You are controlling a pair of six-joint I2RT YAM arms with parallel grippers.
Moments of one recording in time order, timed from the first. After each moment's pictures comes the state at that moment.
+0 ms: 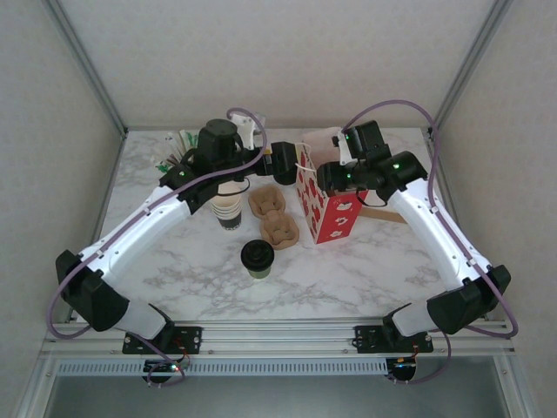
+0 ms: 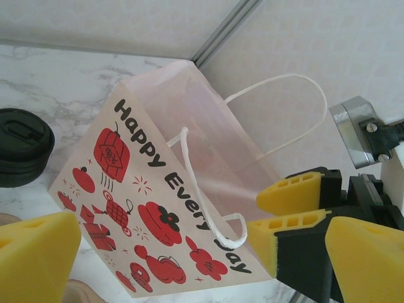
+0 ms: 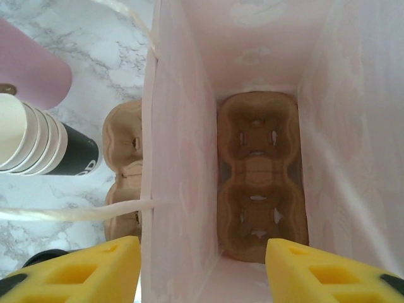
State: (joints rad) left arm -0.59 1.46 1.46 -0.34 0.26 -0.60; right arm 0.51 1.43 1.60 -1.05 -0.05 0.27
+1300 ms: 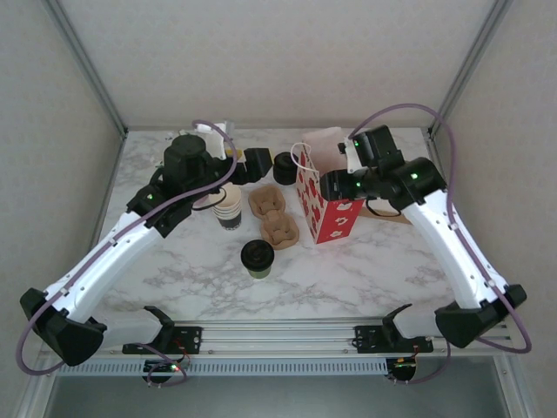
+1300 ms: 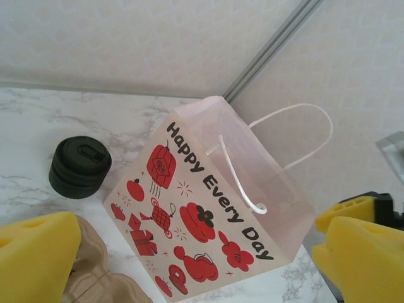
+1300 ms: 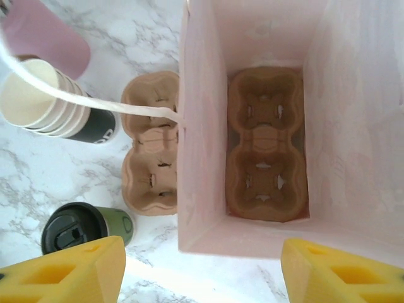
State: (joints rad) left arm -0.57 1.22 1.30 -0.33 0.11 -0.55; right arm 0.55 1.33 1.64 -1.19 -0.05 0.28
